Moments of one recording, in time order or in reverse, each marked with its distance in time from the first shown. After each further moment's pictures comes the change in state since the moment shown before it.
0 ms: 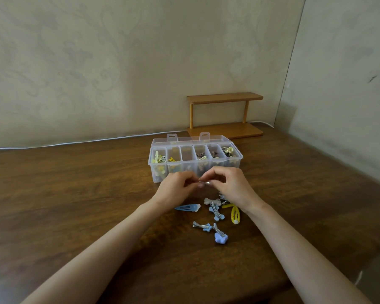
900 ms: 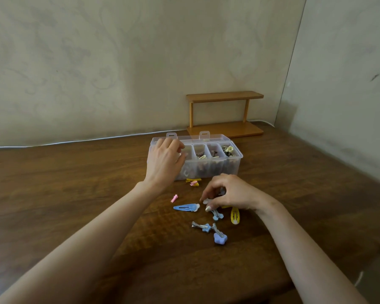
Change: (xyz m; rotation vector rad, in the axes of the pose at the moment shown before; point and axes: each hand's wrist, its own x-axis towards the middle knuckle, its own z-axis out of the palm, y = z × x) left_hand 0.030 -0.007 -0.027 0.394 0.454 0.077; right_hand -0.001 -0.003 -0.017 -0.209 -0.441 0.099
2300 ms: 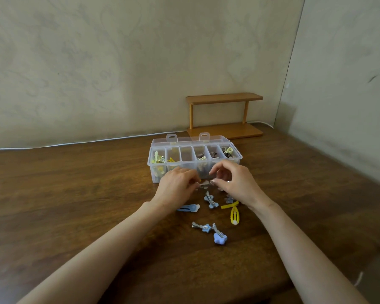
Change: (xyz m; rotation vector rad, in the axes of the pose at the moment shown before) left_hand -0.037 0.020 0.008 -0.097 -0.297 0.112; right_hand 0.006 0.012 0.003 0.034 0.492 -0.064
